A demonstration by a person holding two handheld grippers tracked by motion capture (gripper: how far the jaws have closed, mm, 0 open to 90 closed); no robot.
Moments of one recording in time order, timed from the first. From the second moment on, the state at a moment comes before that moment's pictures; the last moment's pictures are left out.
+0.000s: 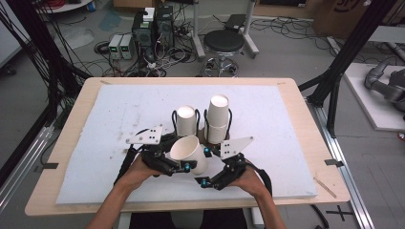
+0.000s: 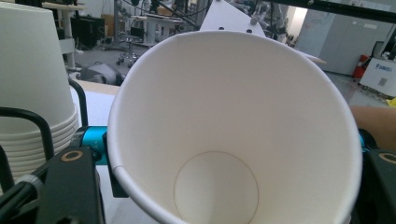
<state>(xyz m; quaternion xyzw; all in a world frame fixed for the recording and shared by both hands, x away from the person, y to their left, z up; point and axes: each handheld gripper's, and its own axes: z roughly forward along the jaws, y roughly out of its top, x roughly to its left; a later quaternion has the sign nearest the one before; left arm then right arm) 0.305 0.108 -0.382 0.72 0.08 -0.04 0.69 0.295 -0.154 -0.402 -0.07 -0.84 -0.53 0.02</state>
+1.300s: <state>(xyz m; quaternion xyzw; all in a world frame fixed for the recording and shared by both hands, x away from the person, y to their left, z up) 0.301 0.150 -0.389 0.77 0.14 0.03 0.62 0.305 -0.257 -0.429 -0.33 -0.76 -0.53 -0.17</state>
